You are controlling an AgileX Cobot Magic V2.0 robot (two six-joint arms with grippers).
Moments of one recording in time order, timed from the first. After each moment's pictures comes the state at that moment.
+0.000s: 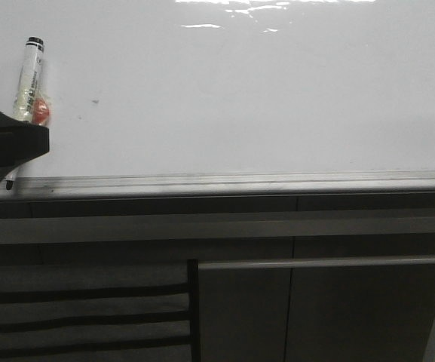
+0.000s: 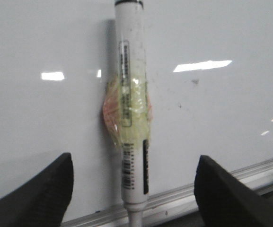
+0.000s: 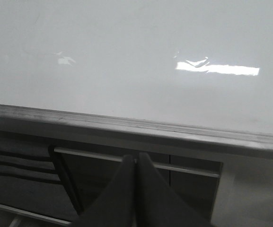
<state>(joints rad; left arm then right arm) -0.48 1.41 -0.24 -0.09 -0.86 -0.10 0.10 0.22 -0.24 0.37 0.36 -0.33</state>
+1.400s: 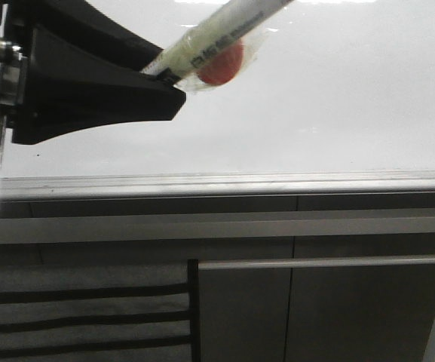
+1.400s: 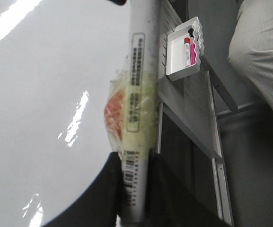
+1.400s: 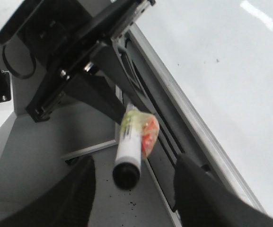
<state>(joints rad) -0.68 1.16 -0.47 1.00 -0.56 -0.08 0.47 0.92 -0.82 0.84 0.72 -1.16</state>
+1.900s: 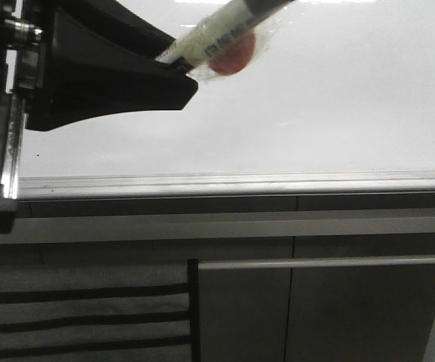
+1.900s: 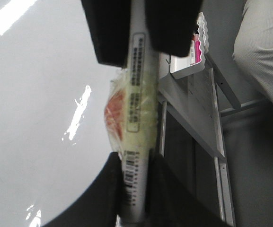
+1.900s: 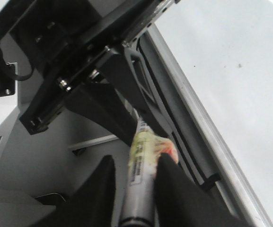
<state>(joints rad) -0.71 1.16 -0.50 0.96 -0.50 -0.08 0.56 1.05 -0.88 0.82 0.68 -1.16</state>
